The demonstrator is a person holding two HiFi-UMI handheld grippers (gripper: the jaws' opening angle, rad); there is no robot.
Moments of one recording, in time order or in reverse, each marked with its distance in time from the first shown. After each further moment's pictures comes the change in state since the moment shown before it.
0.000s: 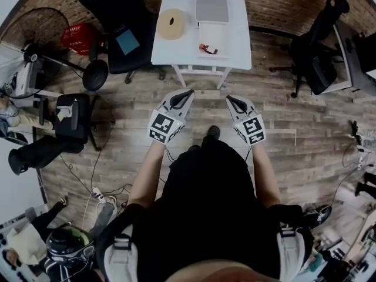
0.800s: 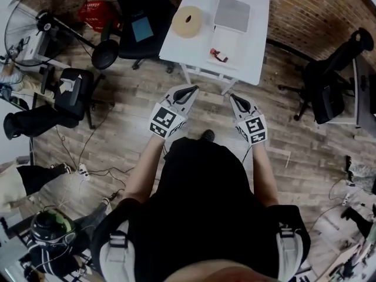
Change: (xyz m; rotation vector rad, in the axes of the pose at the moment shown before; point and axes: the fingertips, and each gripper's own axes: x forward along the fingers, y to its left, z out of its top) left arm 0.054 0.023 0.011 -0.029 0.016 0.133; right arm 0.042 -0.069 -0.002 -0.048 -0.015 0.148
